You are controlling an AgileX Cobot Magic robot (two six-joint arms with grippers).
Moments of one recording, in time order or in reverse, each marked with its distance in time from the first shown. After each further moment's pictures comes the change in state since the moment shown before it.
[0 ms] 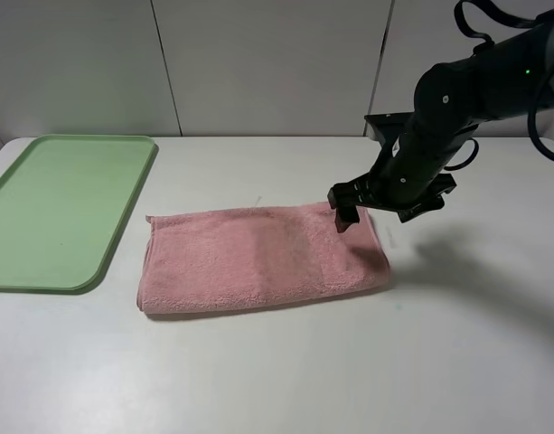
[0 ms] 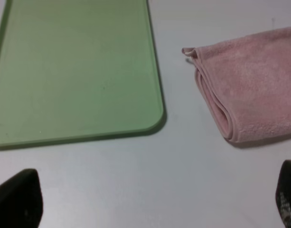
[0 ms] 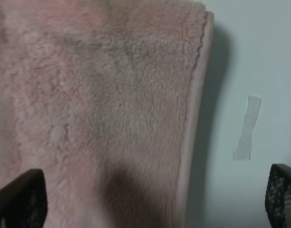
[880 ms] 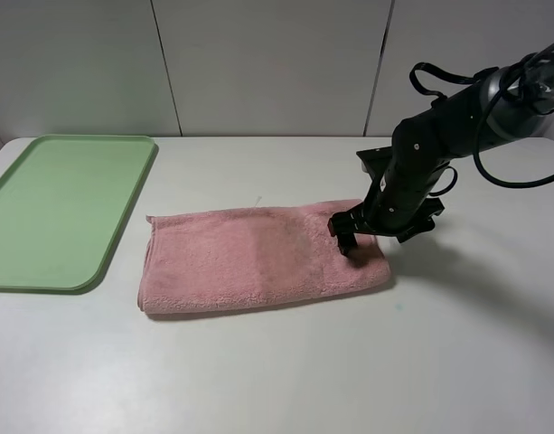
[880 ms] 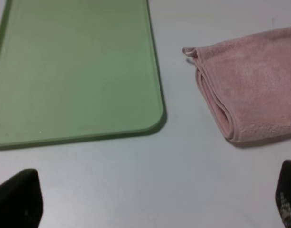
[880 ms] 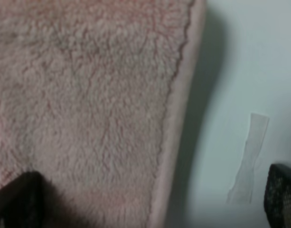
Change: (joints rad) left arm 0.000 0.000 0.000 0.000 0.000 0.000; right arm -0.017 0.165 -0.001 -0.115 -0.096 0.066
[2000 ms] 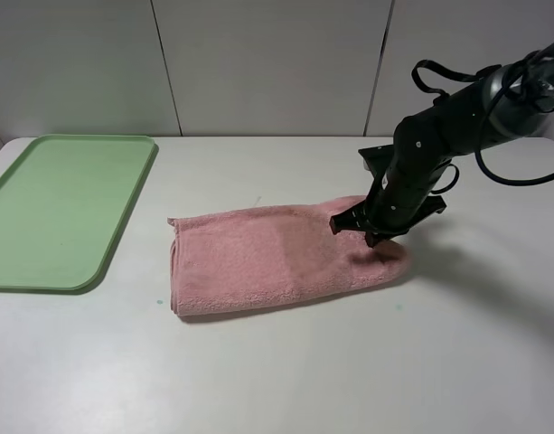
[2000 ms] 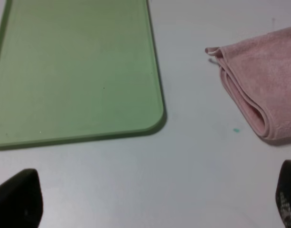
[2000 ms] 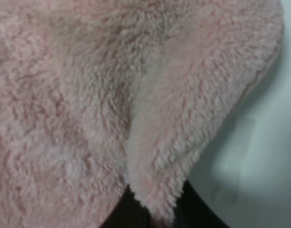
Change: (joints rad) left arm 0.000 0.000 0.000 0.000 0.000 0.000; right arm -0.006 -0.017 -0.004 -0.015 0.019 0.004
